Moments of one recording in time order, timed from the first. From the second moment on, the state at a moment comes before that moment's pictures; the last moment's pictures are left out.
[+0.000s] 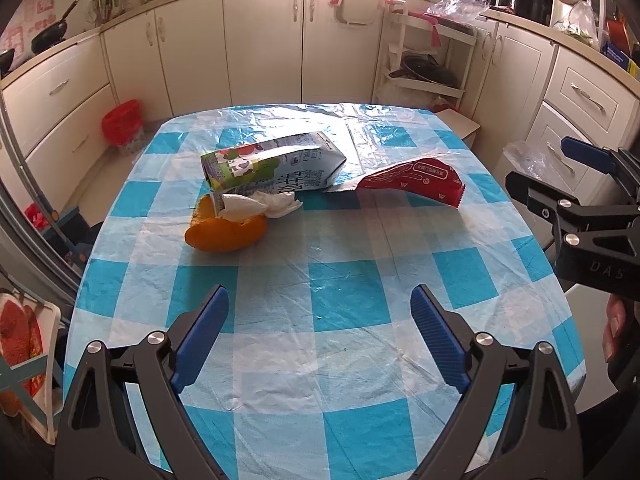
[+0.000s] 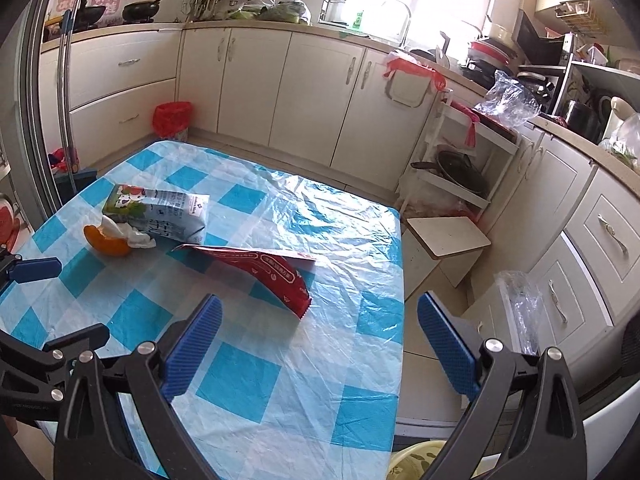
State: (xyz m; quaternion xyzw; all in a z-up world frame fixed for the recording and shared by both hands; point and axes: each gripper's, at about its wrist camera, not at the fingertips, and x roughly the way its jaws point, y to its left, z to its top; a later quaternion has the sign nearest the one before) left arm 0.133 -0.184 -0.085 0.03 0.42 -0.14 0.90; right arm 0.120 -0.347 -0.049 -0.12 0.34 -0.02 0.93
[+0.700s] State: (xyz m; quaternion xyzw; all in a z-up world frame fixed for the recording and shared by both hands) left arm 0.191 -0.158 -0.045 0.15 0.40 -0.13 0.90; right arm 0.151 -0.259 -0.083 -0.34 0.29 0.05 0.89
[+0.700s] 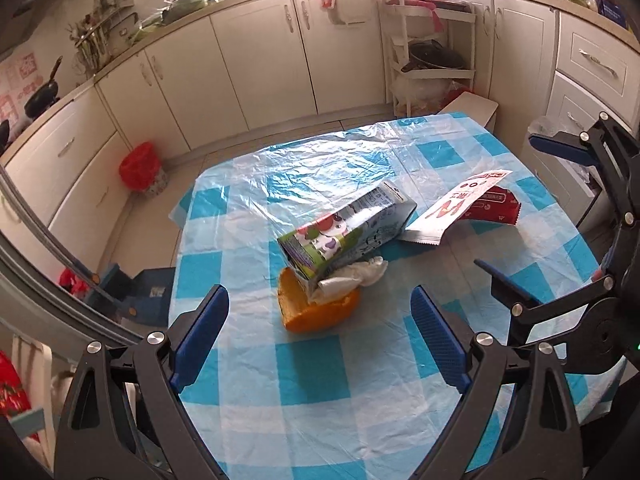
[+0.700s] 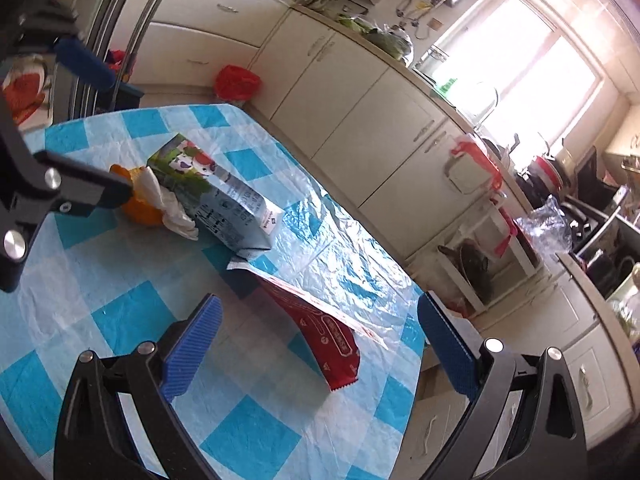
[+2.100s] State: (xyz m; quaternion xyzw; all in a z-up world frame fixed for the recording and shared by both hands) left arm 0.258 -0.192 -0.040 0.12 0.38 -0.19 0.90; right arm 0.186 -0.386 -0.074 0.11 0.45 0.14 0.88
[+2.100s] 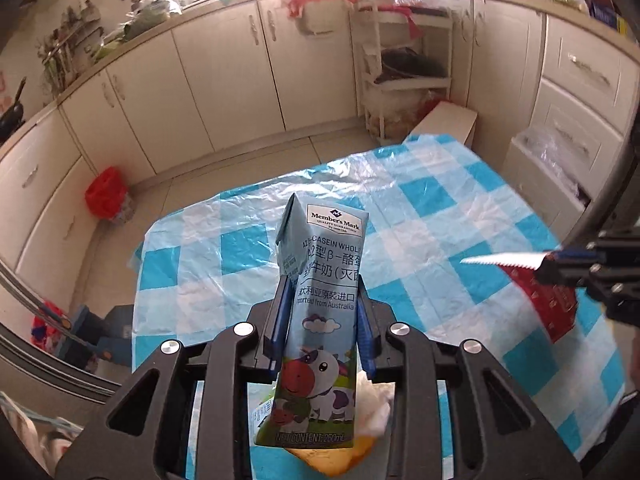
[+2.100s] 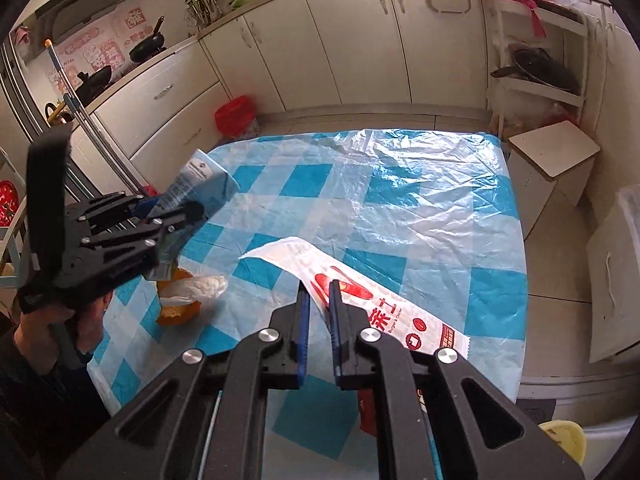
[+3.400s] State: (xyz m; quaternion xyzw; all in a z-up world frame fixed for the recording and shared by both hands) left arm 0.114 -0.187 -0.093 0.05 0.46 -0.25 0.85; right arm 0.093 -0.358 -0.098 0.05 0.49 0.06 0.87
